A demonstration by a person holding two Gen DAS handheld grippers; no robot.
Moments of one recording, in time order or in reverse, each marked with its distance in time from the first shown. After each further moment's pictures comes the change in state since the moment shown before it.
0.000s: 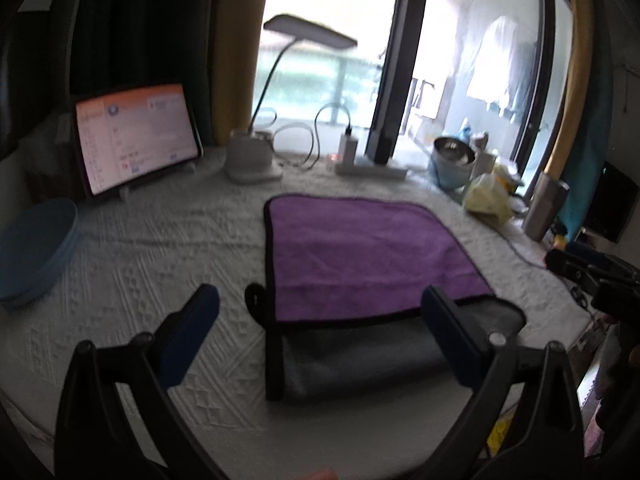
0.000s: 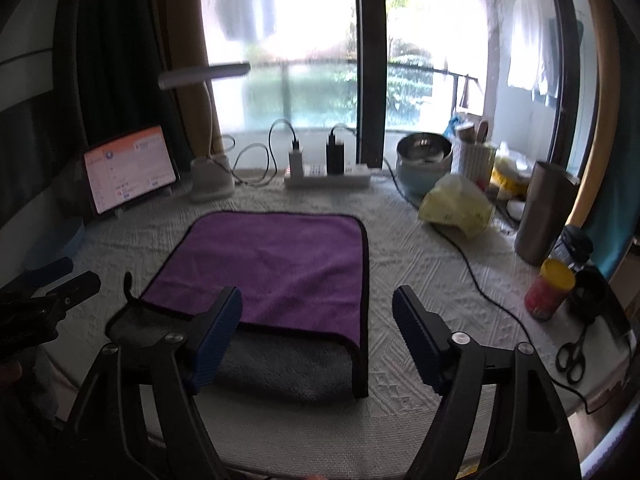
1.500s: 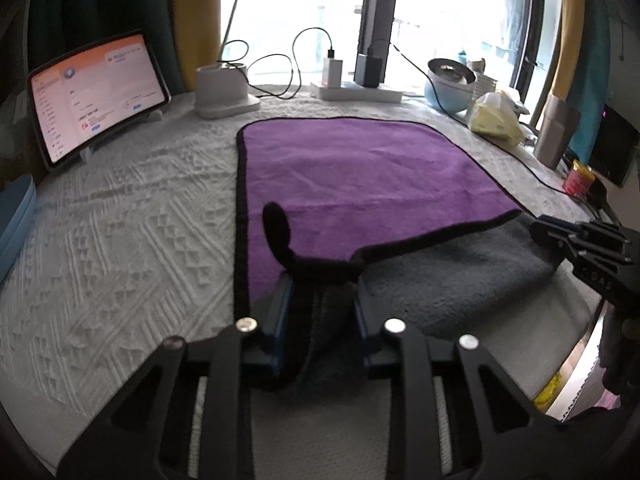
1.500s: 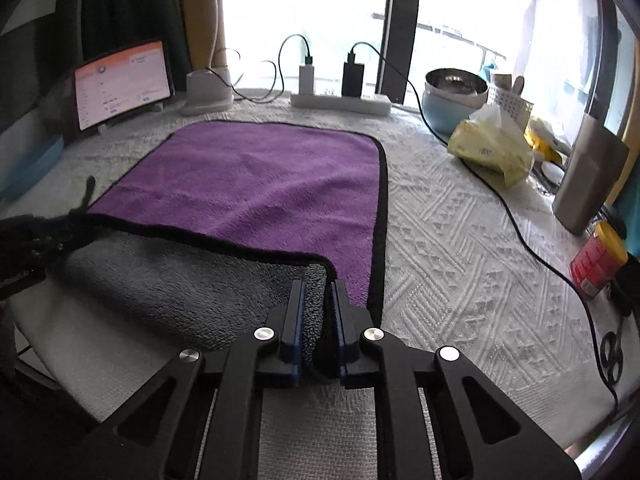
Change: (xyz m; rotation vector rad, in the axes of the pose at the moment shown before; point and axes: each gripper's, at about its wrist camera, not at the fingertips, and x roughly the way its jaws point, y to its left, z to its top) left arm 0.057 -0.009 -0.041 0.098 0.166 -0.012; right arm 0.077 -0.004 -0.057 -0.116 0.152 0.010
